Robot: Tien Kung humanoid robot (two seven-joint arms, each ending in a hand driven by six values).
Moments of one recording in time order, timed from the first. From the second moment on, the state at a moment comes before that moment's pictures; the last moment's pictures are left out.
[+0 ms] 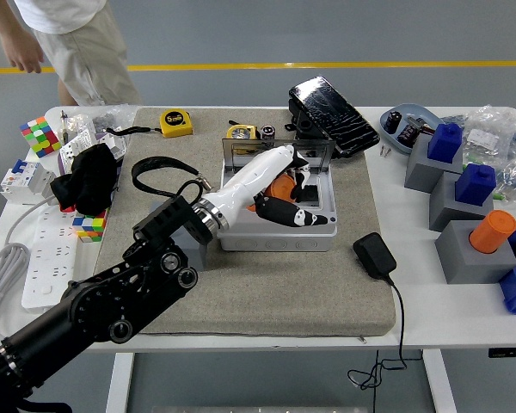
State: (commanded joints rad) left arm -0.60 0.00 -0.75 -1.18 1.77 0.12 -0.02; right arm 0.07 -0.08 1.50 0.18 -1.48 0.06 -0.25
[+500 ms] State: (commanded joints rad) left arm -0.71 0.00 -0.65 -1.03 1.85 0.14 0.05; right arm 0.08 -0.08 1.48 0.18 -1.47 0.06 -0.25
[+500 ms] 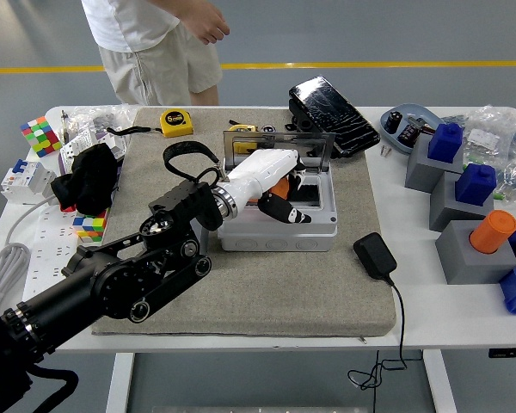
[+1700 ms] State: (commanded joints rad) left arm -0.64 0.00 -0.77 -1.28 1.82 0.19 -0.06; right arm 0.07 -0.08 1.47 0.18 -1.46 0.06 -0.25
